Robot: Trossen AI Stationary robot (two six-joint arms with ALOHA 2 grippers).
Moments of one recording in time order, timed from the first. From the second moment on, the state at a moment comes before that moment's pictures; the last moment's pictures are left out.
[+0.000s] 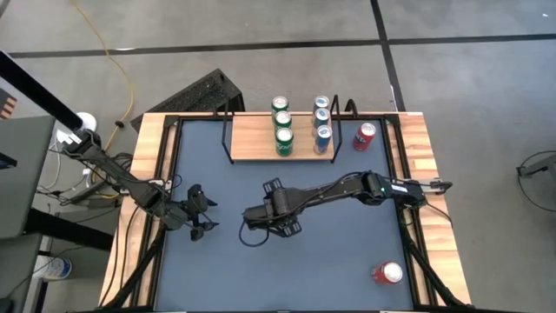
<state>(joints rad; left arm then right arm) -0.60 0.78 0.21 -0.16 -0.51 -0.61 0.22 2.40 2.35 -1.48 0.35 -0.22</state>
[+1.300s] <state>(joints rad) -0.60 0.78 0.21 -0.11 -0.55 -0.57 0.21 2.39 2.35 -1.53 0.24 -0.08</state>
